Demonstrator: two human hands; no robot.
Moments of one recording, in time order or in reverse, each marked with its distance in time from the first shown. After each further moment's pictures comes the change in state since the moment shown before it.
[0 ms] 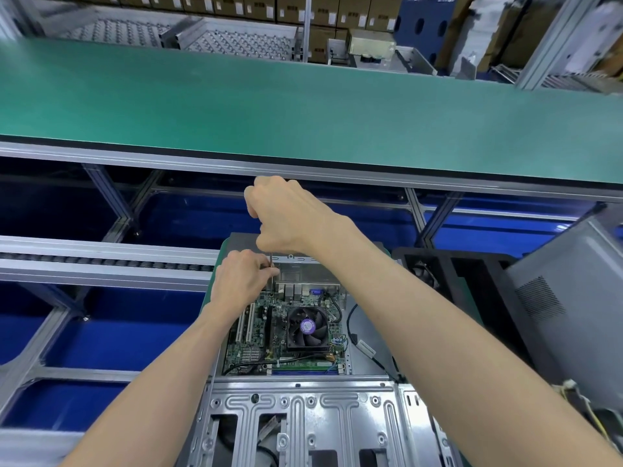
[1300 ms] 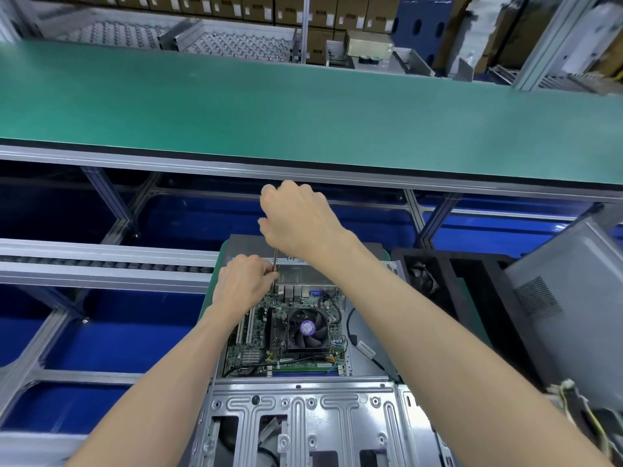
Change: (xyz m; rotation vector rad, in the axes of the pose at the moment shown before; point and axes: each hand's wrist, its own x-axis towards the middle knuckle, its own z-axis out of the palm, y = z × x) left_hand -0.002 0.003 0.001 0.158 -0.032 0.075; right_hand -0.009 0.001 0.007 -0.048 0.092 0.152
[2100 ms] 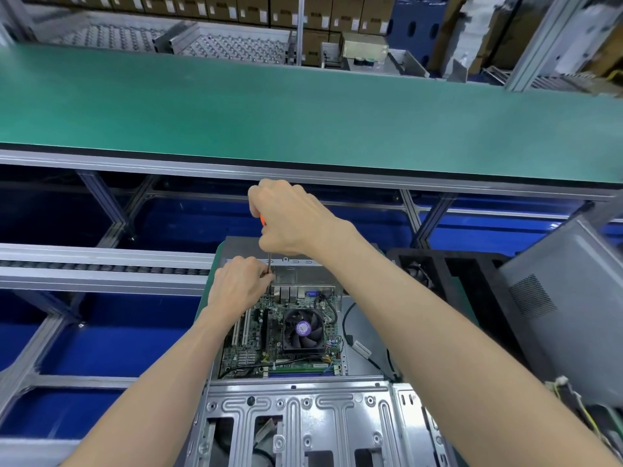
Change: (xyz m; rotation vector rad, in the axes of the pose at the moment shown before) left_hand 0.000 0.001 0.001 0.092 -0.008 0.027; right_hand 0.003 0.005 -0.012 0.071 -0.098 -0.076
